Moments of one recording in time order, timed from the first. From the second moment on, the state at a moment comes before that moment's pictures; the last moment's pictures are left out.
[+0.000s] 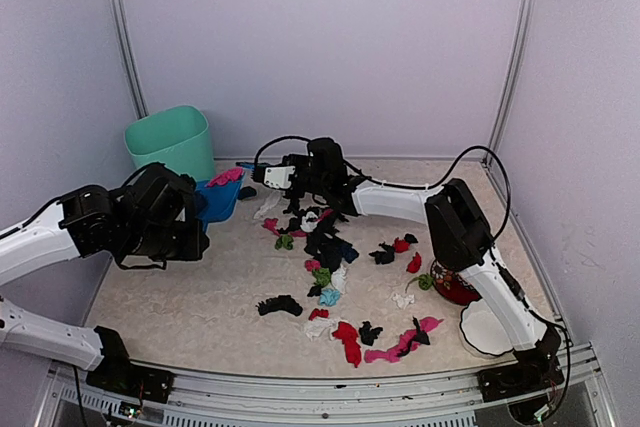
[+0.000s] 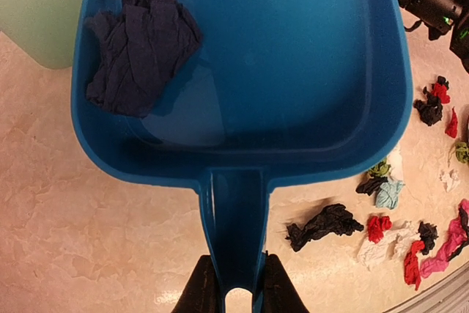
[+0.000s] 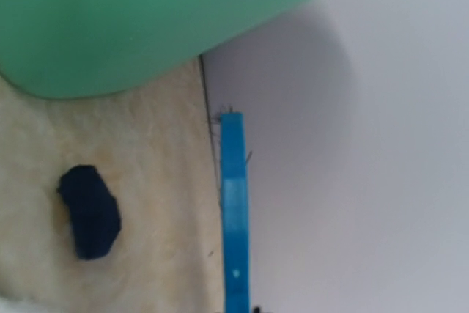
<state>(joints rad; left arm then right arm) -0.88 1.06 0.99 -0.86 -0.37 -0.72 0.77 2.61 2.18 0.27 -0.18 -1.06</state>
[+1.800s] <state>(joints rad) -0.88 0.99 0.96 -0.84 -0.30 -0.67 0.91 1.60 1.17 -0.02 0.03 -1.18</state>
